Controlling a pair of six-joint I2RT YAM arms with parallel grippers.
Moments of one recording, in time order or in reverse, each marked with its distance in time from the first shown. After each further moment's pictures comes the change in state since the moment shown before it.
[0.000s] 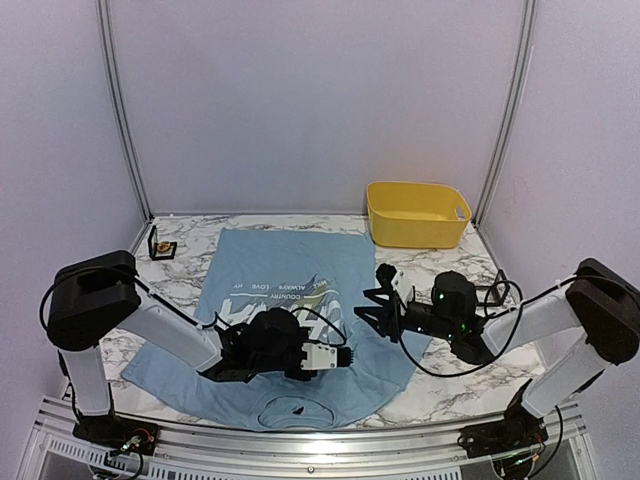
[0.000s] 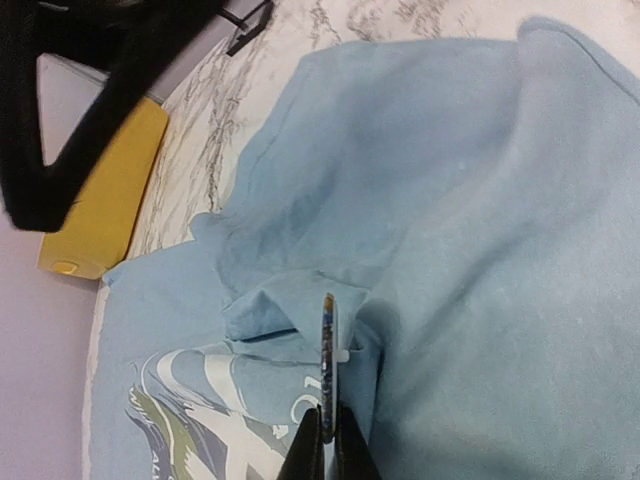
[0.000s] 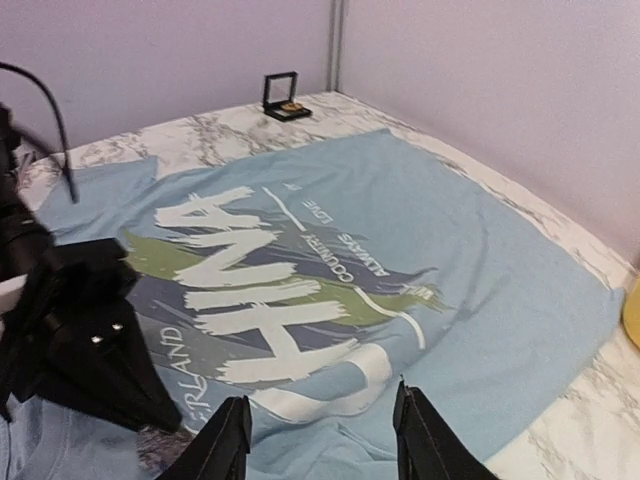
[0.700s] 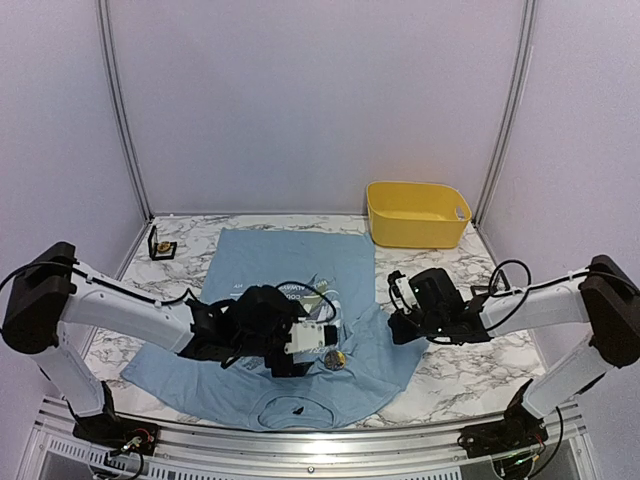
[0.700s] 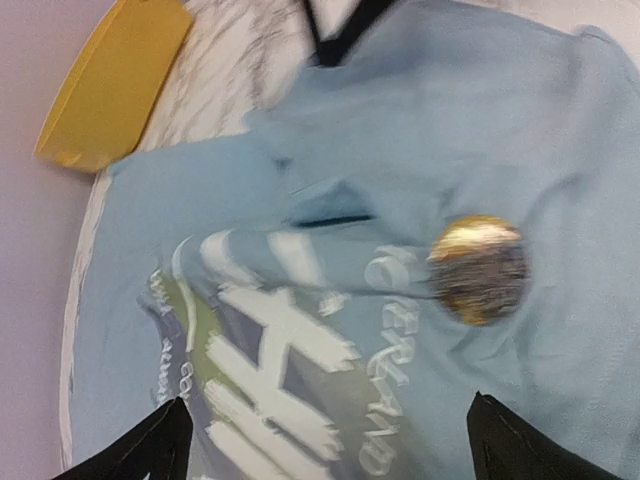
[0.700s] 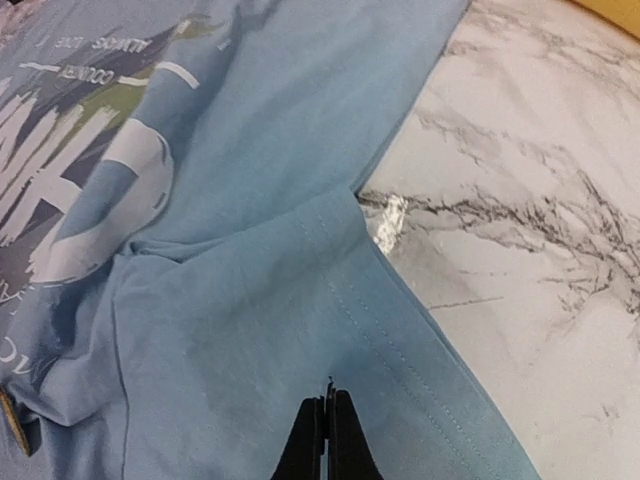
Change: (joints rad) left arm -0.009 -0.231 0.042 -0.454 -0.090 -0.108; right arm -0.002 -0.053 0.190 -0.827 0.423 0.410
